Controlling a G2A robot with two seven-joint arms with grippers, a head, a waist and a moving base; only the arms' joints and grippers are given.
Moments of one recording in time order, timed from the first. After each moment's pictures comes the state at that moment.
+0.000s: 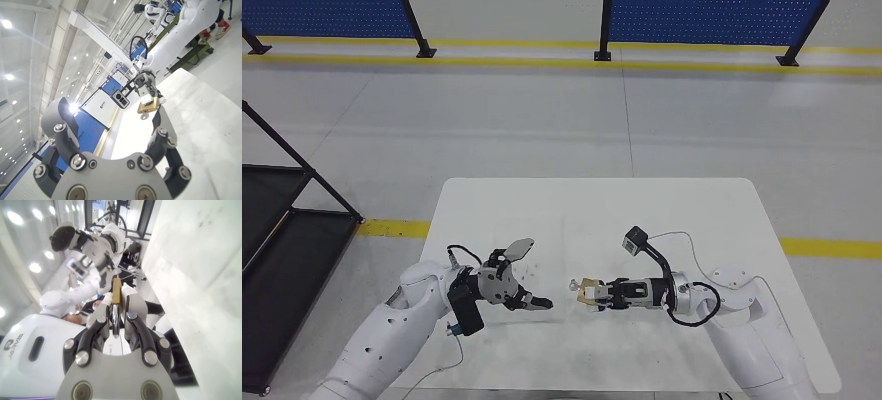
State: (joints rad) left arm 1.47 -0.94 -1.24 -1.63 2.01 -0.36 1.23; right arm -1.31 -1.18 1.15 -1.61 0.33 -0.08 1.27
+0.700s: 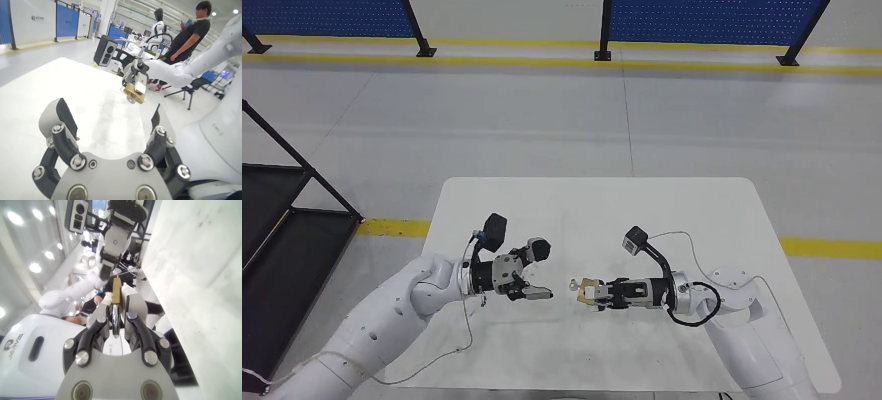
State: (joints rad) left arm 1.28 -0.79 -0.97 -1.57 0.41 -1.01 -0.12; right arm -1.31 -1.18 1.15 -1.61 0.33 -0.08 1.27
